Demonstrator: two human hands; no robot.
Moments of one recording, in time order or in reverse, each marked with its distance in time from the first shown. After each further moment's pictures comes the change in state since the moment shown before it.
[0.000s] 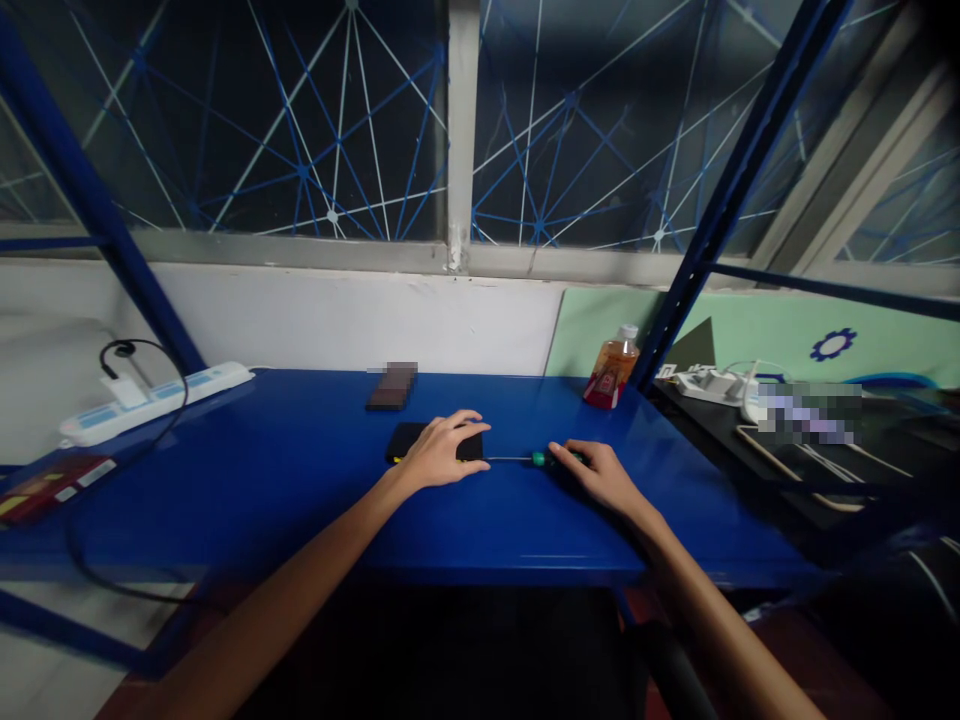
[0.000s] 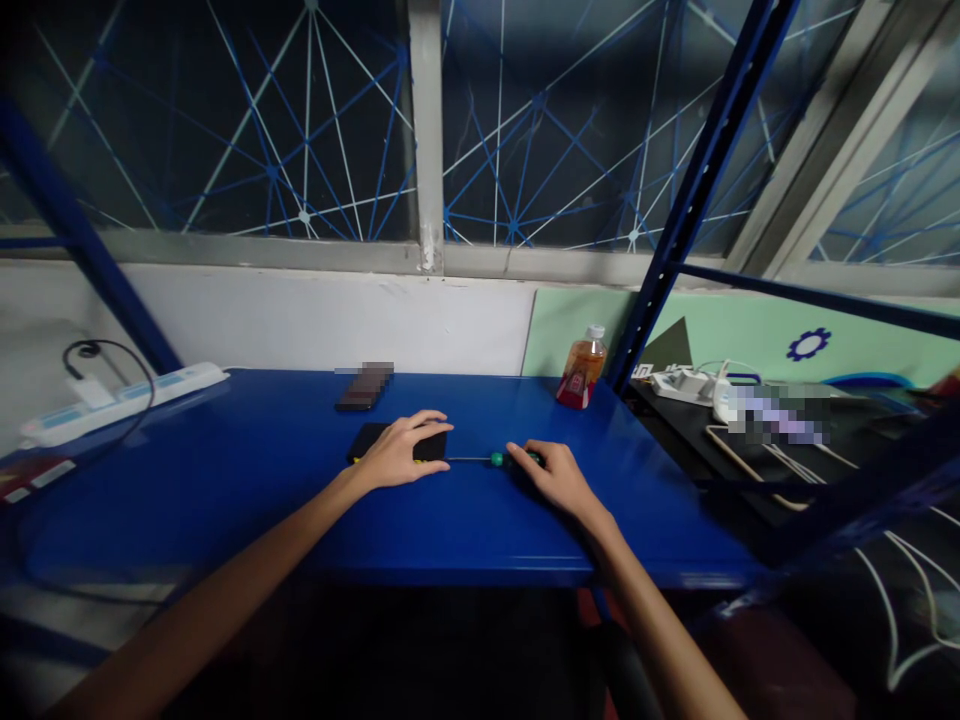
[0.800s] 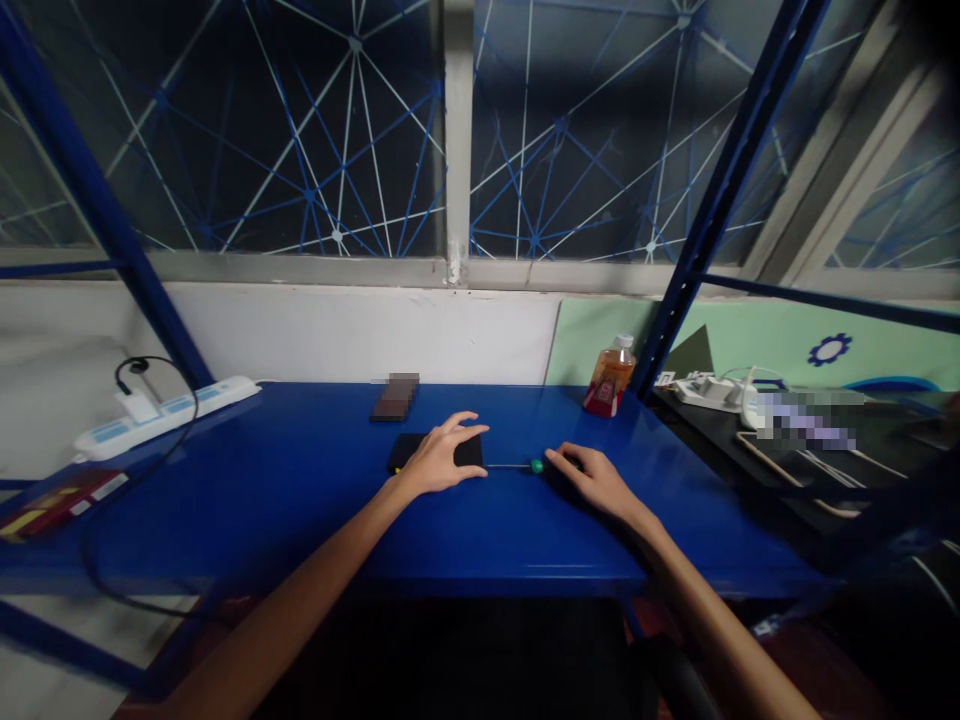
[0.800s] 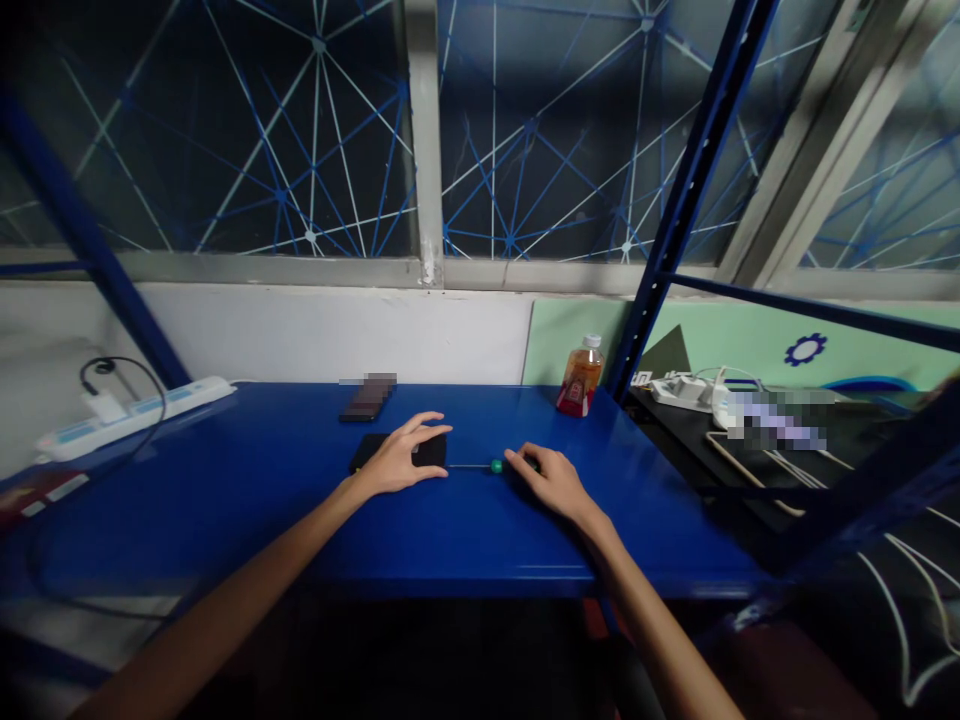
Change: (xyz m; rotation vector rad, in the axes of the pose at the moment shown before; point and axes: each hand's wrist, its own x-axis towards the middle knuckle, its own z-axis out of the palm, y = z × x) left_hand 0.000 -0.007 -0.002 -0.135 0.047 -0.026; right_hand 0.007 0.003 0.001 0.023 0.011 0.021
